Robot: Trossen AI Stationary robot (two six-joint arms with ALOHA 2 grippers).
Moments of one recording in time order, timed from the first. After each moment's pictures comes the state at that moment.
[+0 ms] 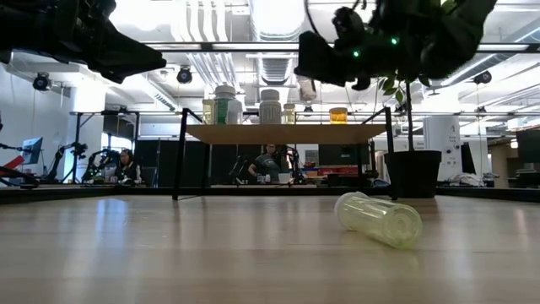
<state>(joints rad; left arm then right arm) -0.11 0.49 0.26 0.16 -0.32 0.06 -0.10 1.63 0.65 1.17 0.67 -0.18</state>
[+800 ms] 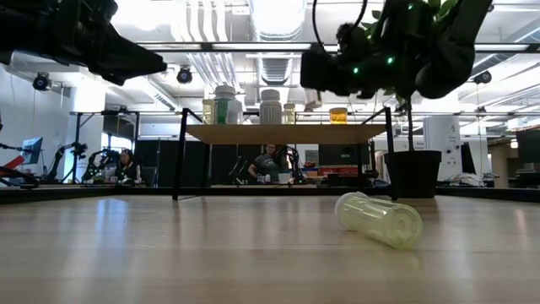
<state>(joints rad) -0.11 0.51 0.26 0.16 -0.32 0.06 -0.16 1.71 0.62 1.38 0.69 -0.25</state>
